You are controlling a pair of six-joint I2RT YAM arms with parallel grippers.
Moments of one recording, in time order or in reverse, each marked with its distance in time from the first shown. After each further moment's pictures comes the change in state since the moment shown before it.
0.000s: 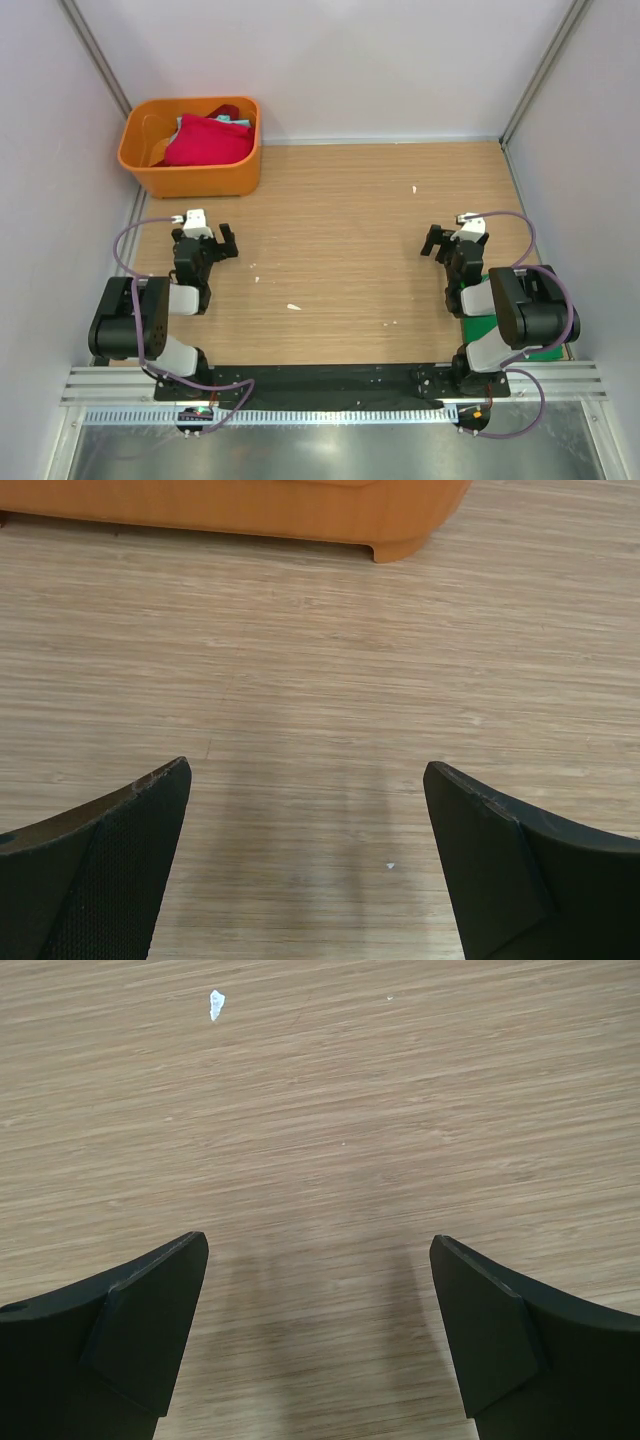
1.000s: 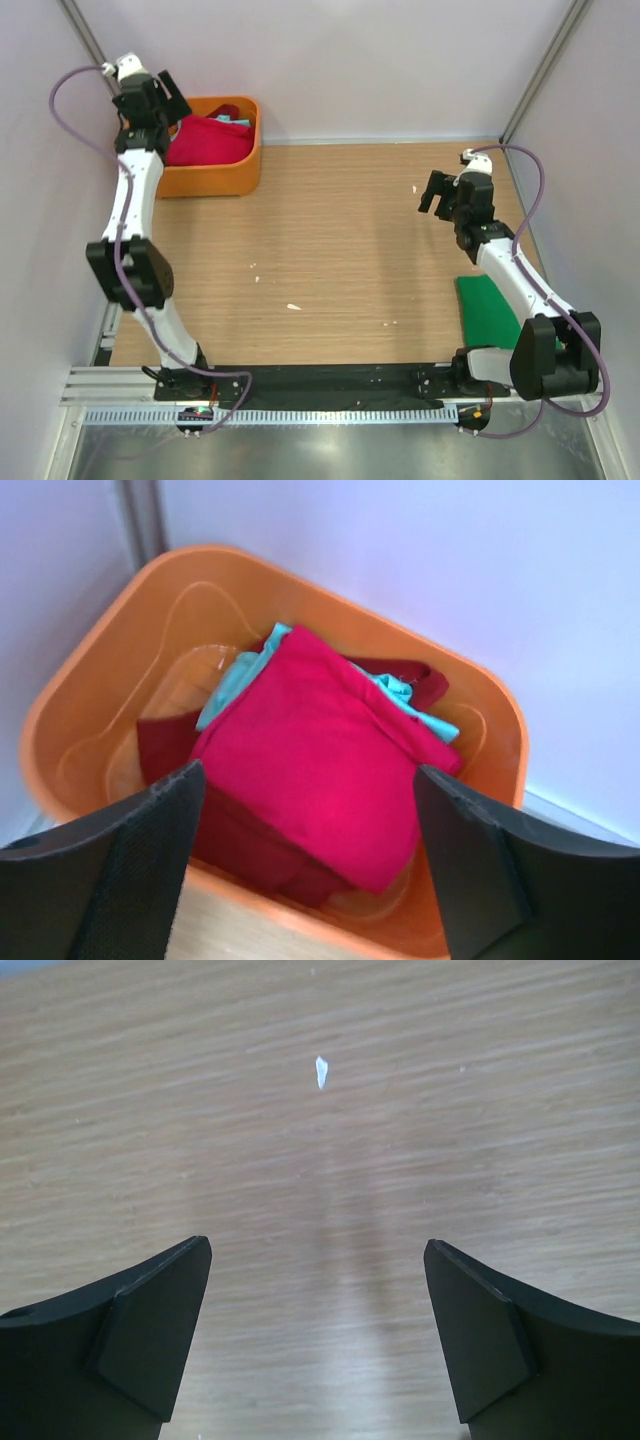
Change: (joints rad) left arm 0.096 0.274 1.515 -1.251 -0.201 -0.230; right arm 0.066 -0.288 0.638 -1.116 -0.029 0.135
